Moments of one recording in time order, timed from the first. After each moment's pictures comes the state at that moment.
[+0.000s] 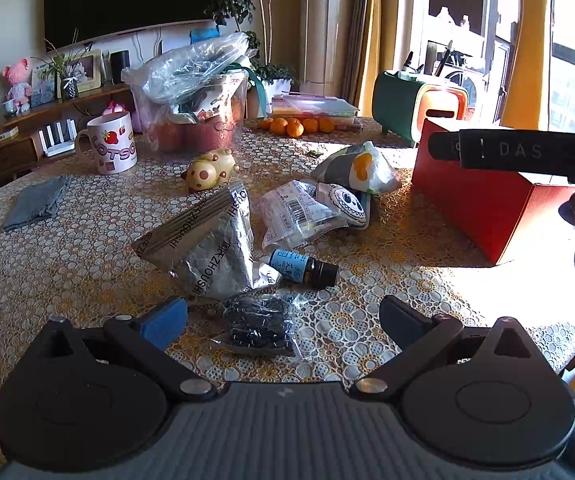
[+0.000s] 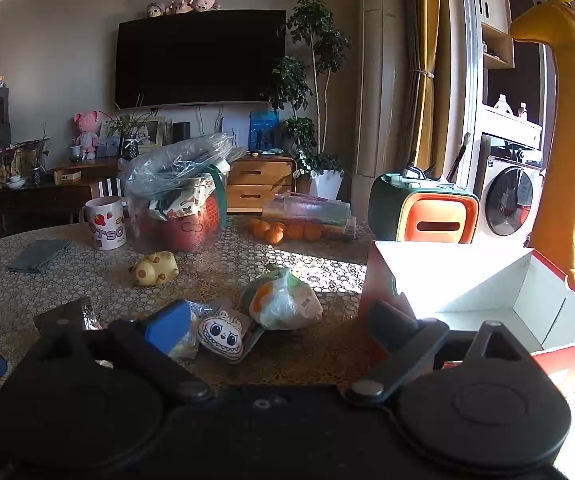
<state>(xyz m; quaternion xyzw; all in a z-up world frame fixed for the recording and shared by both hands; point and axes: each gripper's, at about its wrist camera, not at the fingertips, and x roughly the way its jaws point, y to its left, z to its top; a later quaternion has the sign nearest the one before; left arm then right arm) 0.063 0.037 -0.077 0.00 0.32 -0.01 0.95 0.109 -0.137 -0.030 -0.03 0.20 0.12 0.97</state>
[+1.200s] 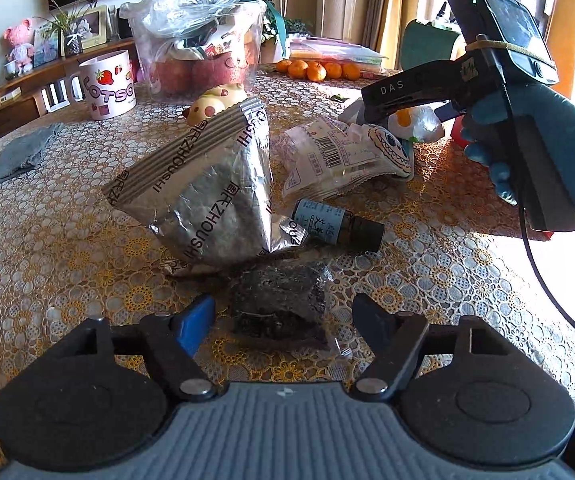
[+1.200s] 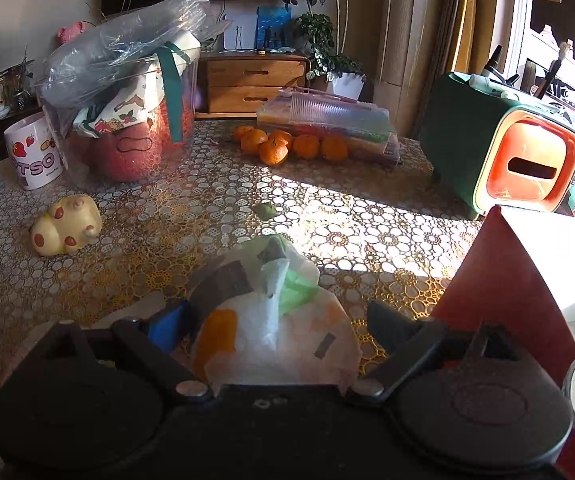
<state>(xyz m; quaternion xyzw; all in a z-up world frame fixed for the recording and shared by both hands) 0.108 0.047 -0.125 -0.02 0.39 0.01 0.92 0.305 -0.104 -0.104 -0.06 0.35 0.13 0.93</state>
